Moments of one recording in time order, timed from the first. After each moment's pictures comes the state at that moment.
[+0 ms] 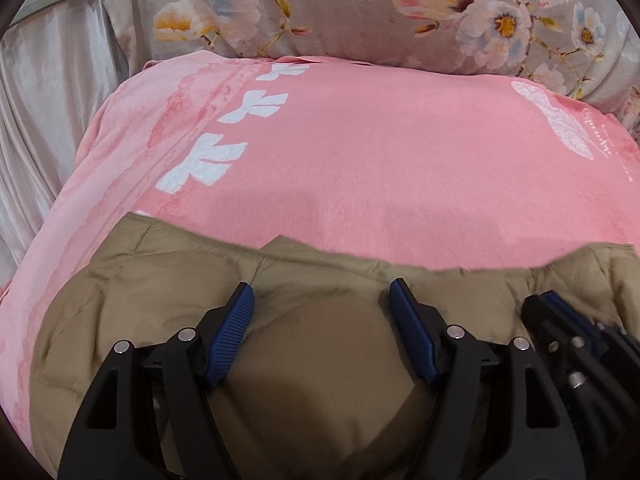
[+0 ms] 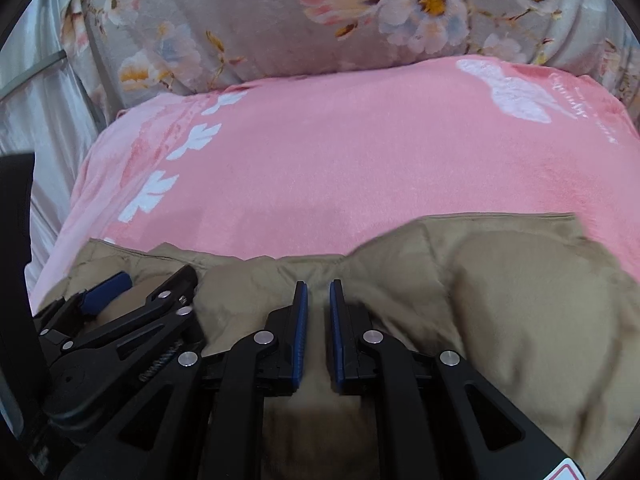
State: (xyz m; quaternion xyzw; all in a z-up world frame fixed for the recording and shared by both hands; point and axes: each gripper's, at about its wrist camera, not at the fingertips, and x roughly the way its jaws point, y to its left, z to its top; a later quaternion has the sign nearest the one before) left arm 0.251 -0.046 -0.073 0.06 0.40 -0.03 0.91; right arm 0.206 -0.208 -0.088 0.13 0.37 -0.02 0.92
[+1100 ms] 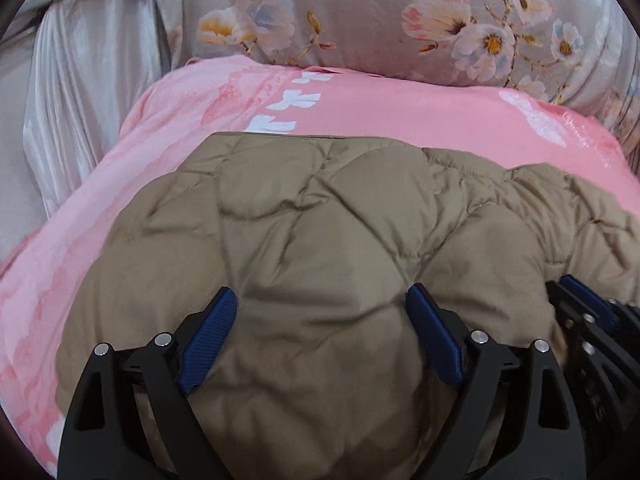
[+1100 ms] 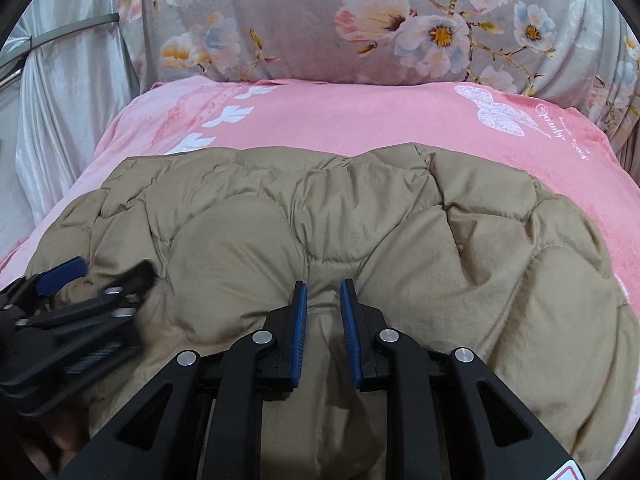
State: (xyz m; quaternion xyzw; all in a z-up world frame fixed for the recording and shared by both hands) left arm 0.131 0.012 -0.071 0.04 0.37 -0.03 0.93; right arm 0.107 -0.172 -0.099 0.06 0.35 -0.02 0.93
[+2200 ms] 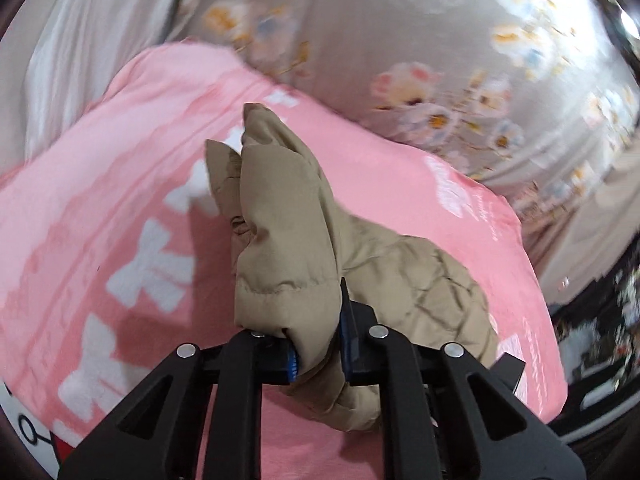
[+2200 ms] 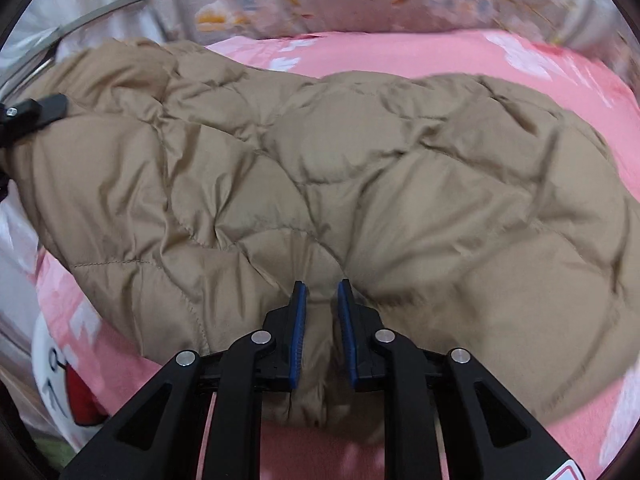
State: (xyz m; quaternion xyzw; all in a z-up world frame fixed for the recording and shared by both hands) left arm 0.070 0.070 0.055 -0.12 0.38 -0.17 0.90; right arm 0.034 -0.155 -0.096 0.13 0.43 0.06 0.89
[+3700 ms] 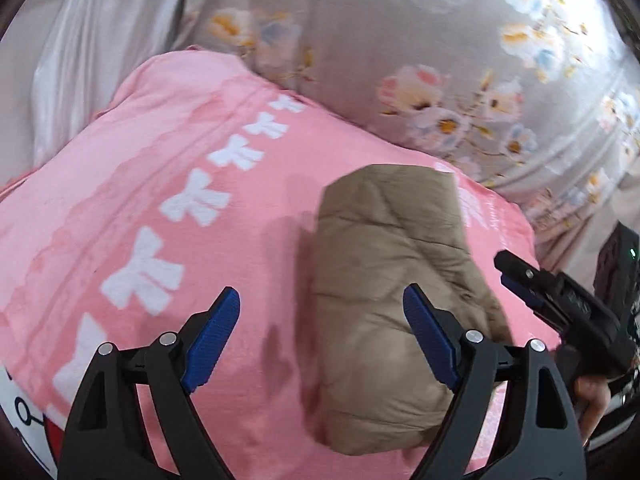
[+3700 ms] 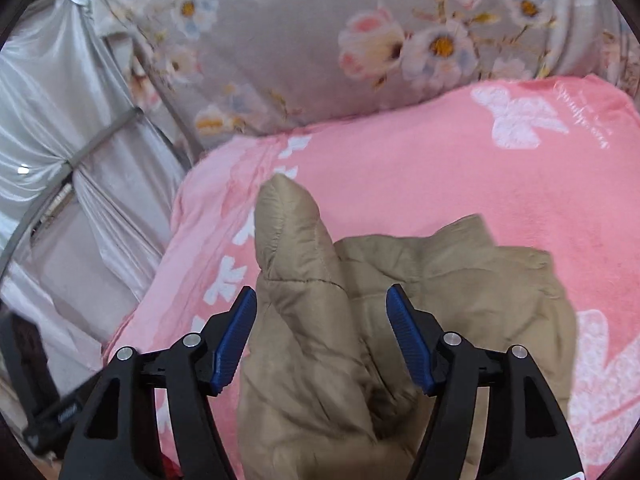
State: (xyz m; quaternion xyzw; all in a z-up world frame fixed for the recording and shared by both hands) left arm 0.084 0.052 0.053 -0.14 0.38 -0.11 0.91; right arm 0.104 -0.258 0.034 0.21 0.37 0.09 0.90
